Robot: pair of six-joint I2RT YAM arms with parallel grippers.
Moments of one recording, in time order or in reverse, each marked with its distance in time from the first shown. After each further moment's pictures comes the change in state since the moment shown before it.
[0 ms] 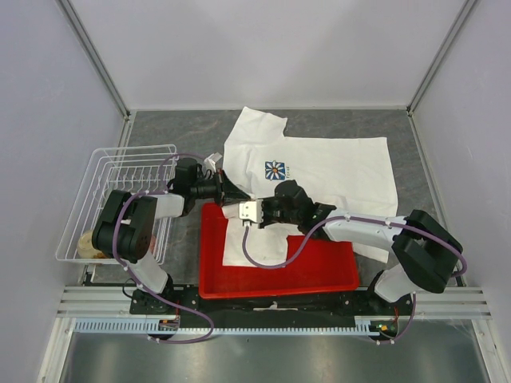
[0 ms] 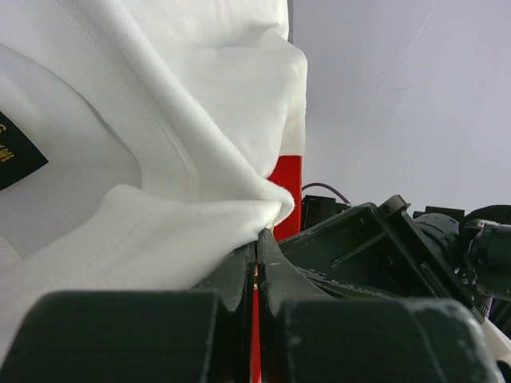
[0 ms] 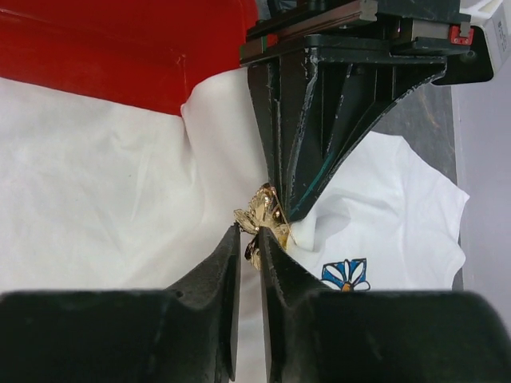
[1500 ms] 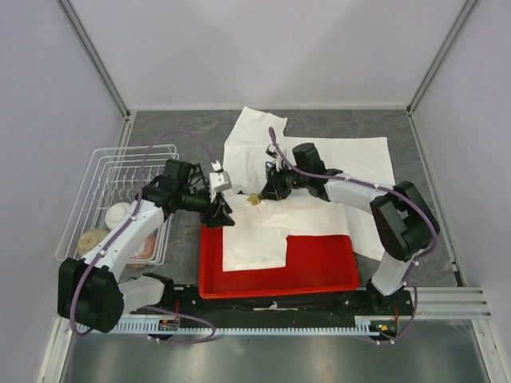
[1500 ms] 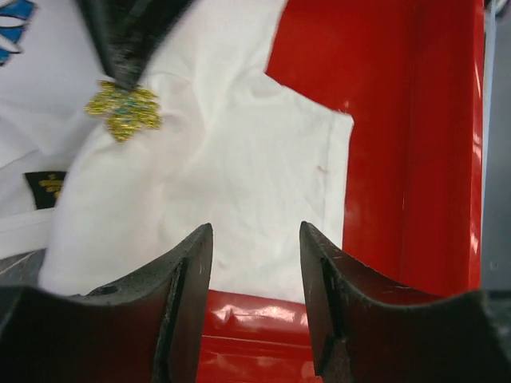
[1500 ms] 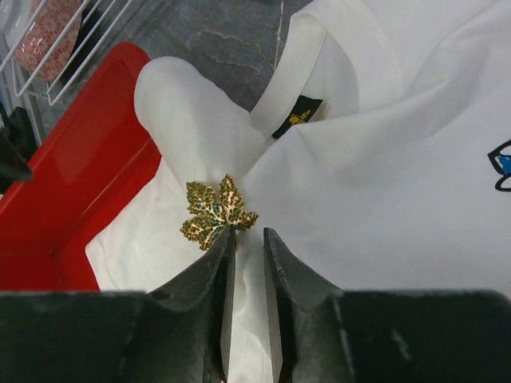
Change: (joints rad) left arm -0.016 -0.502 0.167 -1.048 -0.076 1.483; right arm -0.341 0.238 0.220 -0.129 -0.430 0.967
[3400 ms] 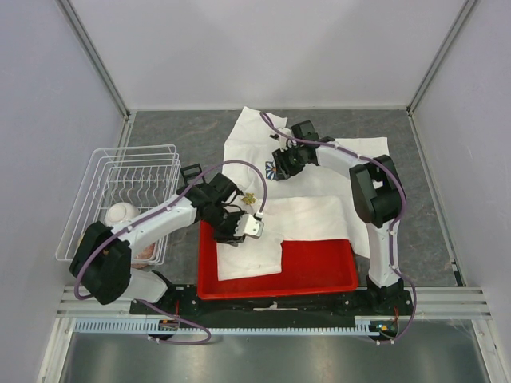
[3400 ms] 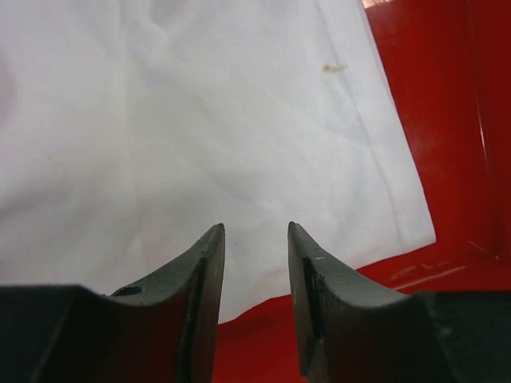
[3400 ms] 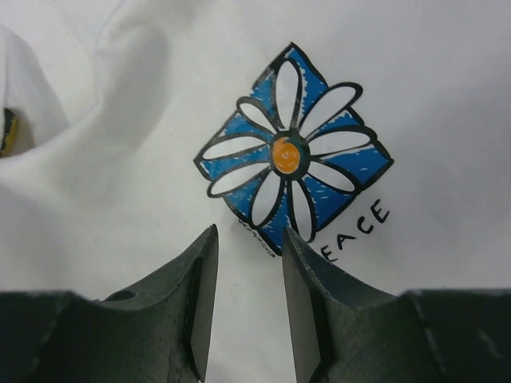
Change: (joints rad) left arm -0.405 0.206 0.055 -0.275 -0.381 0.618; right arm -0.145 0.394 0.529 -0.496 0.266 -0.283
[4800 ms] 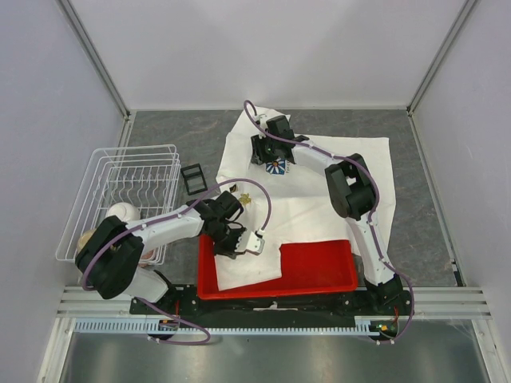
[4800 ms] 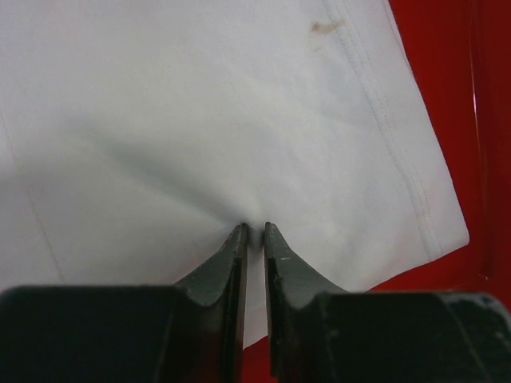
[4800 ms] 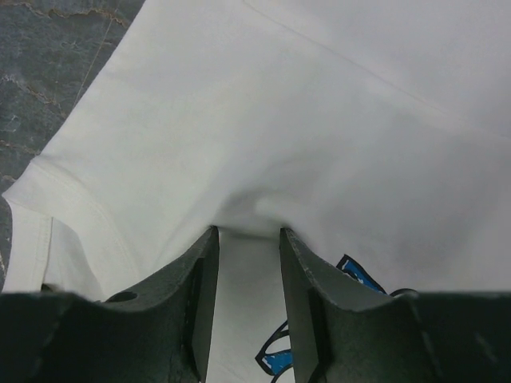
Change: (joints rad) left arm -0.071 0.048 -0.166 0.151 -0.054 -0.084; right arm 0.100 0.252 0.308 0.202 0.151 0.283
